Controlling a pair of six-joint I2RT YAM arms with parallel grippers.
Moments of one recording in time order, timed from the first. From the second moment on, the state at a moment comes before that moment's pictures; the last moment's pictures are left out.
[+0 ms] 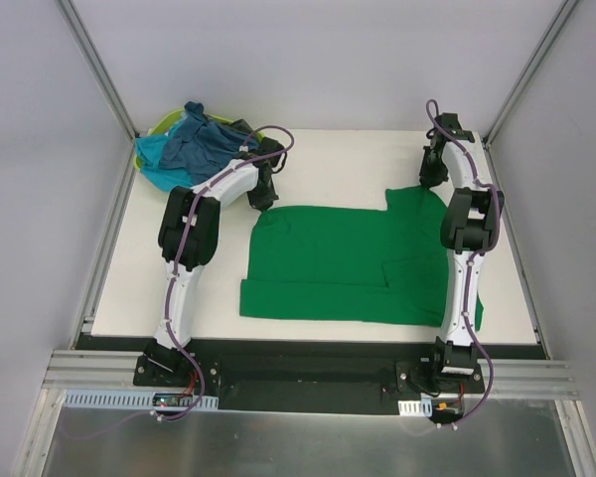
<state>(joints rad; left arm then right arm) -0.40 2.27 1.84 -0.79 -0.22 -0.65 -0.05 2.55 2.35 -0.96 0.08 0.18</state>
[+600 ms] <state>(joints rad) -0.37 2.30 1.92 -0.83 -0.19 -0.62 -0.05 2.33 1.97 -0.72 0.05 0.07</state>
